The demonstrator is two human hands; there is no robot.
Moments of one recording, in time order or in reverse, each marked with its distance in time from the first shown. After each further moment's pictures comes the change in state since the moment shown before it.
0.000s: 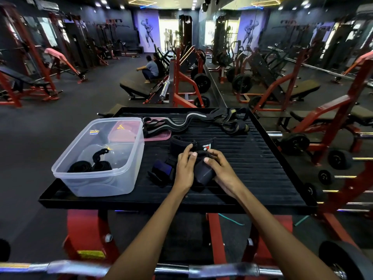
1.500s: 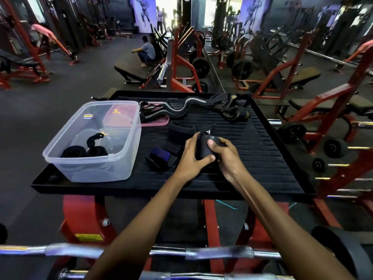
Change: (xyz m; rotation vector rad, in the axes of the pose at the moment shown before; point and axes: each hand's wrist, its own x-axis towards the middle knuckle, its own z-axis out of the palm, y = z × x) left_hand -0.009 0.002 0.004 0.128 -0.241 0.062; right_hand -0.002 -0.014 0.003 0.156 0.228 0.064
